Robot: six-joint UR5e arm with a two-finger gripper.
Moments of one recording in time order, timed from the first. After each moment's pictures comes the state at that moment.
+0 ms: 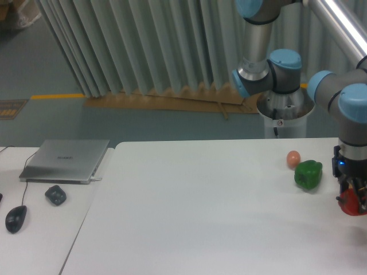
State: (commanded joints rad) arm 2.59 -1.90 -1.51 -1.19 1.57 1.52
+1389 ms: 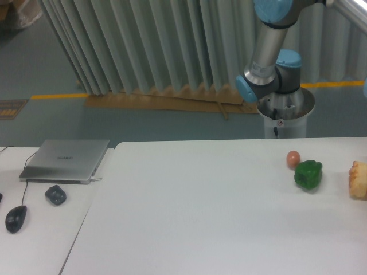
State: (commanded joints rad) arm 2.82 -2.02 -1.51 -1.10 1.64 1.83
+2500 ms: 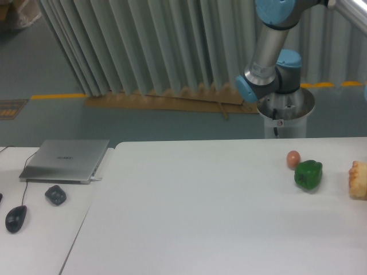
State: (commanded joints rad) arm 2.74 -1.95 -1.51 -1.08 1.65 1.76
